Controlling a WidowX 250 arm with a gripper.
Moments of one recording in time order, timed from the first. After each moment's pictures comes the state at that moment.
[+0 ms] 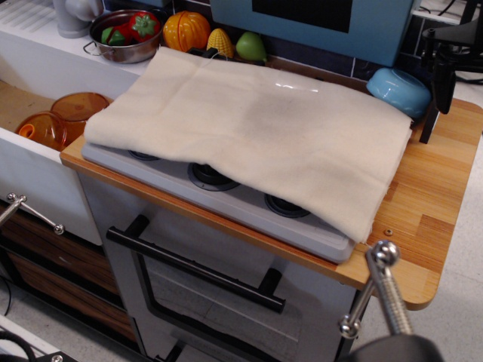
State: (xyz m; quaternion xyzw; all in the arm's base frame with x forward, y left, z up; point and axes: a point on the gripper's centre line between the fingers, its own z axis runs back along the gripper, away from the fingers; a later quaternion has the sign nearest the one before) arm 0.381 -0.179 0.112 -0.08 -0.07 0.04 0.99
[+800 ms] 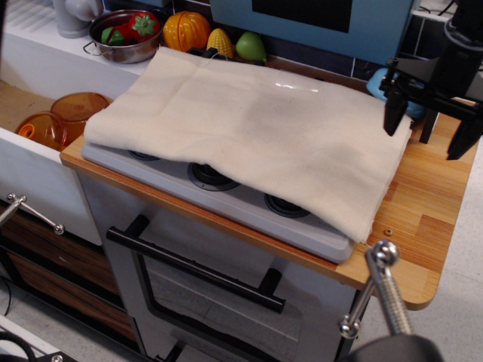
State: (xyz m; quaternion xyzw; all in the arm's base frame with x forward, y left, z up) arm 0.375 -0.146 0.067 0.04 -0.07 -0.01 1.00
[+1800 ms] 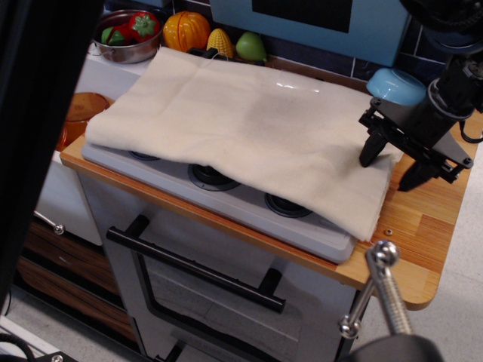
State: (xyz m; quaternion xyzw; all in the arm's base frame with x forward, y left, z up) arm 0.378 -0.129 0.016 0.14 -0.07 -0.03 0.99
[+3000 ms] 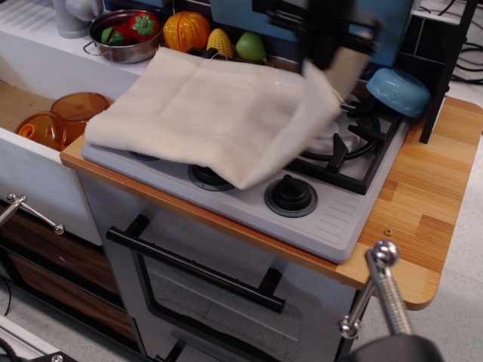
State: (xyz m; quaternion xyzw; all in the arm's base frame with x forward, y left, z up) arm 0.387 -0.007 0.102 0.01 -0.04 0.00 1.00
